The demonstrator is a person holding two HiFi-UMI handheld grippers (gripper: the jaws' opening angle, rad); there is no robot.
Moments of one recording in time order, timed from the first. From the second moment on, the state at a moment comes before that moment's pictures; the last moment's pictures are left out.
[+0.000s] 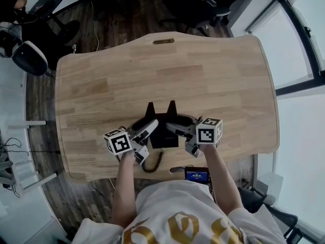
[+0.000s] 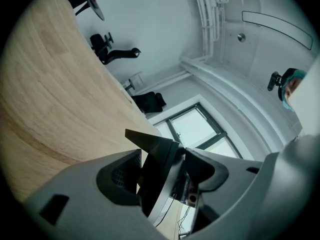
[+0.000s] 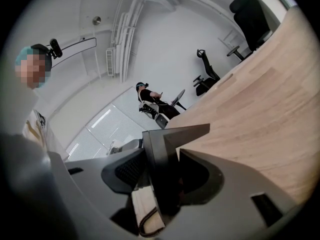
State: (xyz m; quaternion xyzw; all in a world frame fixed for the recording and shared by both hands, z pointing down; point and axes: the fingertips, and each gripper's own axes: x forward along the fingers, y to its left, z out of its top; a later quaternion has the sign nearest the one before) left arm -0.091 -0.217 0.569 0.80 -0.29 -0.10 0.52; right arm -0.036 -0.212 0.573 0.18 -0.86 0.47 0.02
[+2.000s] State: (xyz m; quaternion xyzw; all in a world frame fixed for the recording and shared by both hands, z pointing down) left arm -0.089 -0.277 0.637 0.75 -0.32 -0.07 0.57; right arm -0.033 -0.280 0.639 0.17 -0.81 0.56 0.02
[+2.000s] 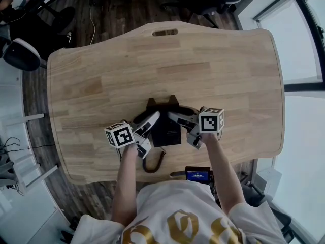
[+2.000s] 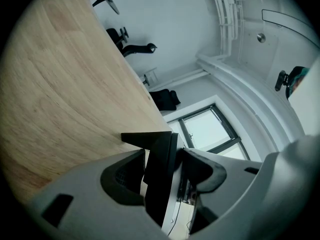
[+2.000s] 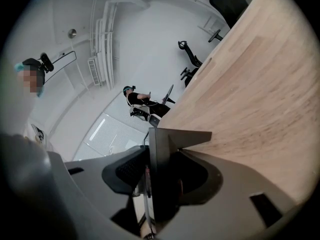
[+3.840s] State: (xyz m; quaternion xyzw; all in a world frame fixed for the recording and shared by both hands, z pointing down) left arm -0.115 -0.234 0.539 0.80 -0.48 0.02 0.36; right arm 0.024 -0.247 0.534 0.38 -0.83 0.41 -0.05
